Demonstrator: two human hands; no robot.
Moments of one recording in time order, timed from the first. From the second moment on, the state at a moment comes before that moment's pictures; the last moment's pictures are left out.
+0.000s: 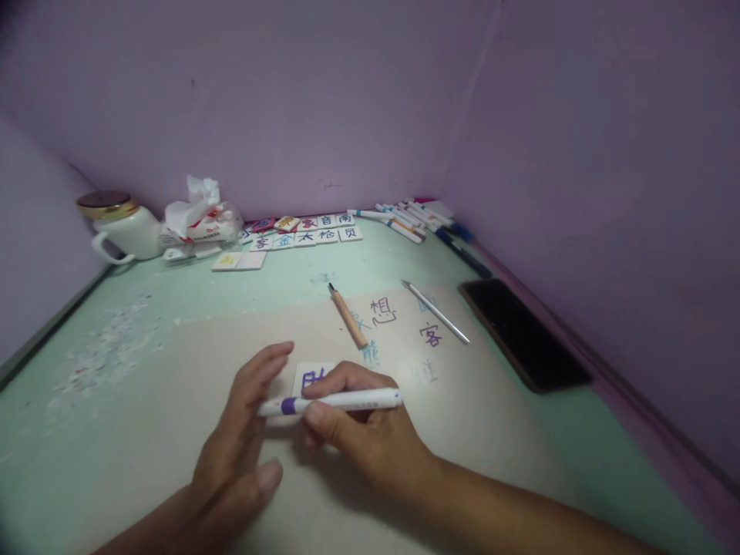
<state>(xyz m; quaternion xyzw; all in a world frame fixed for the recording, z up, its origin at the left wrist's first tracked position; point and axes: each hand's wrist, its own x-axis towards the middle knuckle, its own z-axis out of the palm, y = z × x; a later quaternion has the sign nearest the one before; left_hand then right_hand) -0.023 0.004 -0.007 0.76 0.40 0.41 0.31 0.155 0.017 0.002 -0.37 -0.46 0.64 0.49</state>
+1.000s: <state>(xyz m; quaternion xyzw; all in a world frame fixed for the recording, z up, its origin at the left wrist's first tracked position) -0.017 0.015 -0.008 0.83 0.50 0.25 0.01 0.186 0.112 0.020 -0.63 -0.78 0.04 0.05</state>
